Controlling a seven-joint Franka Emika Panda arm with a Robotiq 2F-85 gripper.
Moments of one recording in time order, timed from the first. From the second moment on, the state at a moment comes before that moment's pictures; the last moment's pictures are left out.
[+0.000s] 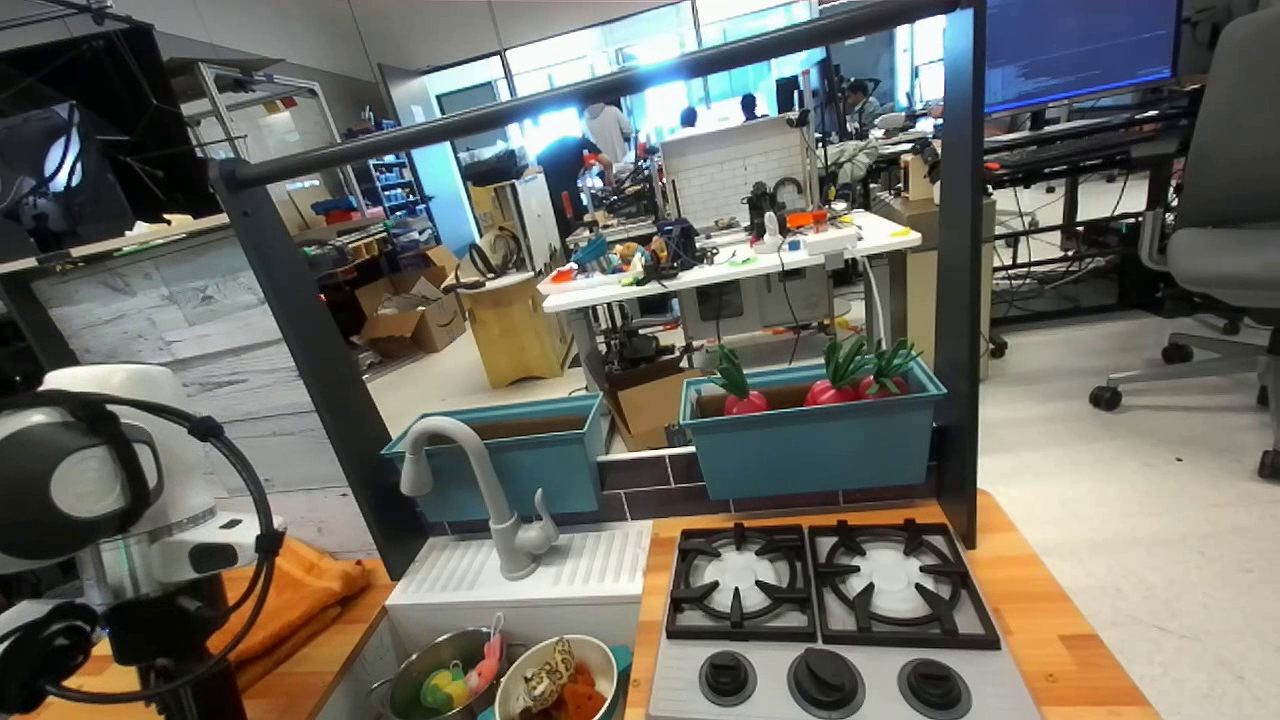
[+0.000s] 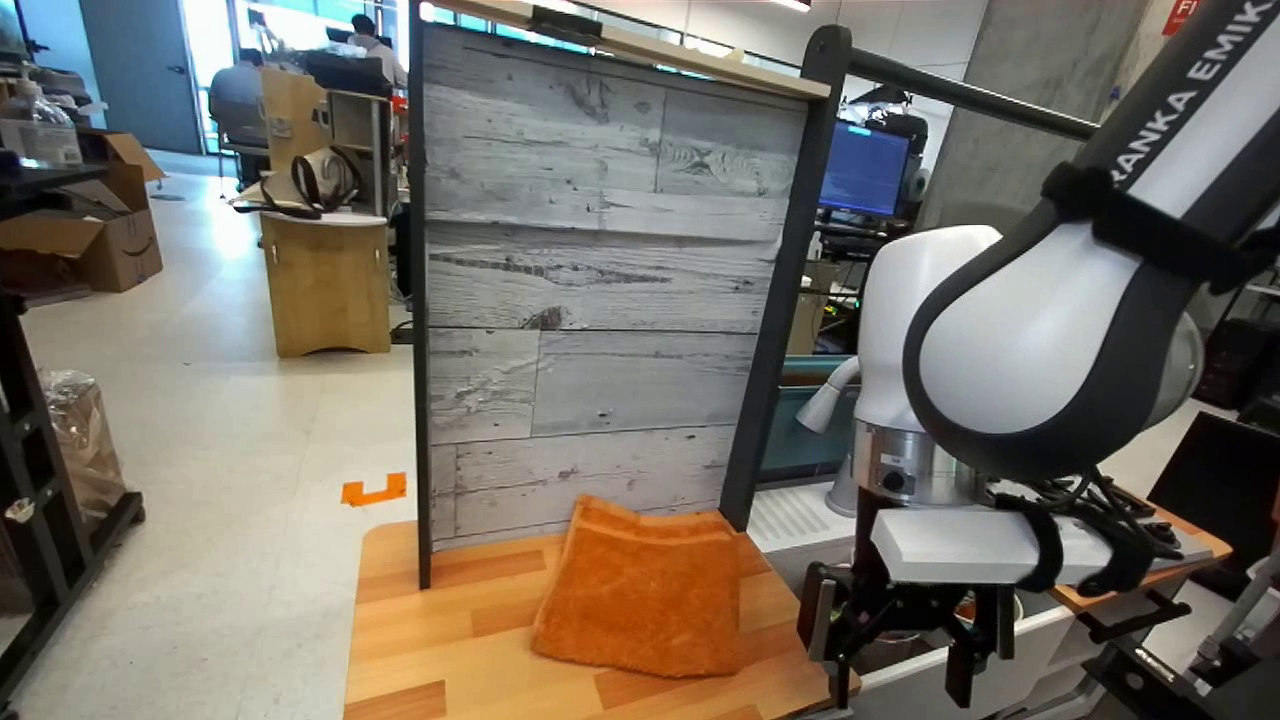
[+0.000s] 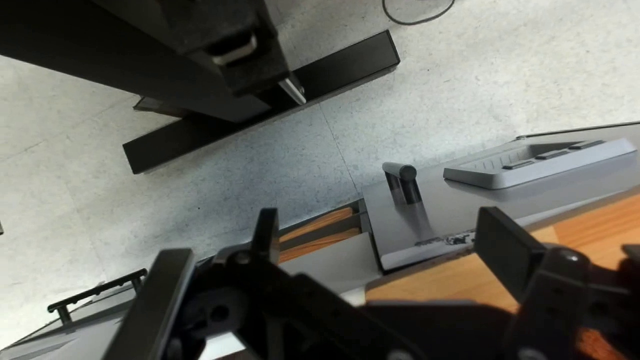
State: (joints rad) arm 0.27 0.84 0.05 -2.06 0.05 2.61 0.62
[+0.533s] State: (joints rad) arm 0.48 0.76 -0.25 -2.06 -0.06 2.65 0.82
